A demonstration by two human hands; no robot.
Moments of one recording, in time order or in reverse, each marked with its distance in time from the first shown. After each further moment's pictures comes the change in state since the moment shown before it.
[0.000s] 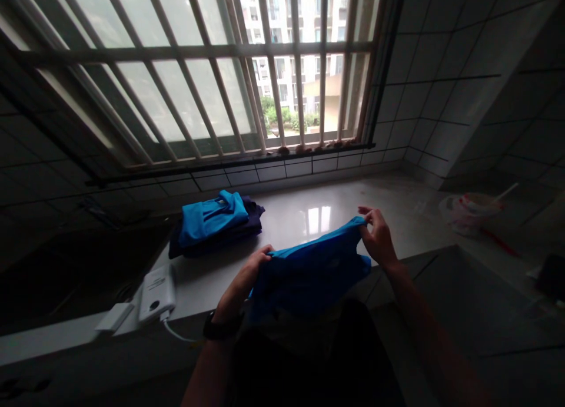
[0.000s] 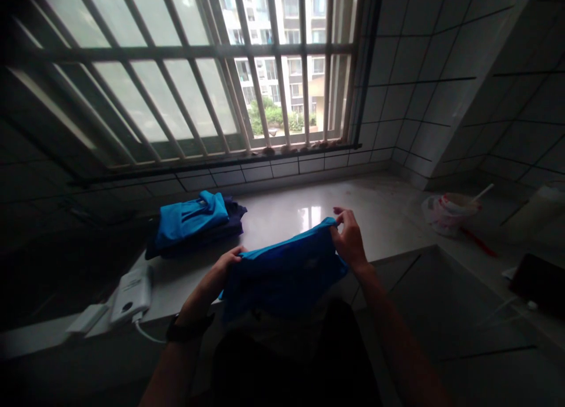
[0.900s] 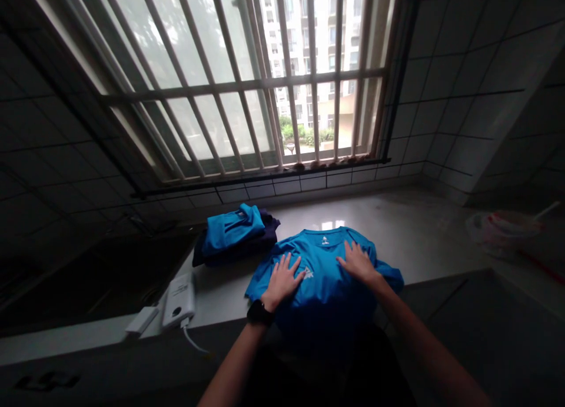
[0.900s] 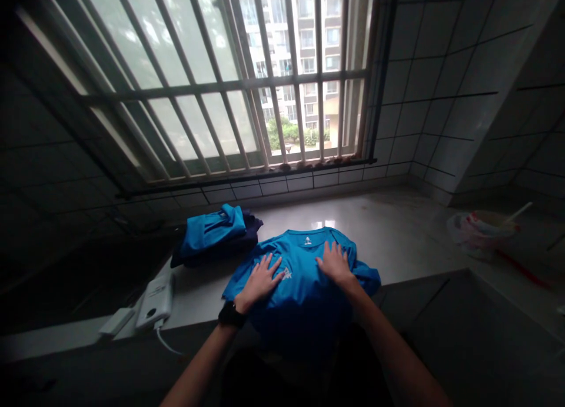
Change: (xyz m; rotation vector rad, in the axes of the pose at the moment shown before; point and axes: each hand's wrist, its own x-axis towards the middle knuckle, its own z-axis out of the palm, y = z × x) left_hand 0.051 -0.067 0.046 1.136 -0.061 0.233; right_hand -0.010 0.034 0.099 -0.665 -0.633 0.126
